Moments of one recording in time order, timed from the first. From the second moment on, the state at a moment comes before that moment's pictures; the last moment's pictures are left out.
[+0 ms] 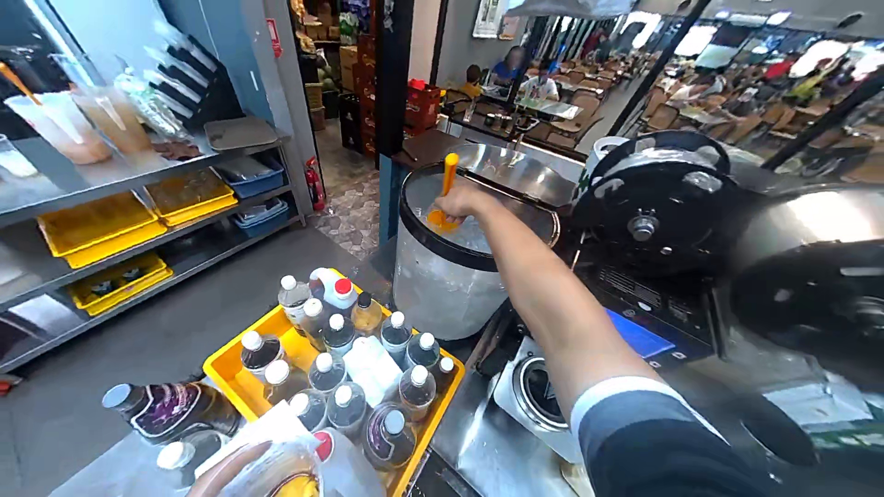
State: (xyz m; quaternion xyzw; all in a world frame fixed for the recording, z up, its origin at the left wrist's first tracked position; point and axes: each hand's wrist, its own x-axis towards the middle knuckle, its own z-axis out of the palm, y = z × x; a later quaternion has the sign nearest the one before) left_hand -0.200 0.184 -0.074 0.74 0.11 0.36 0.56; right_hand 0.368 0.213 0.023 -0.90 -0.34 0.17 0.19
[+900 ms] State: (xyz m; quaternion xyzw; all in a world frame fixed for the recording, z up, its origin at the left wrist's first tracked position) left_hand 0.054 0.250 0.003 0.84 0.29 0.30 0.34; right_hand 0.292 0.118 0.136 -0.79 -0.22 0.10 0.56
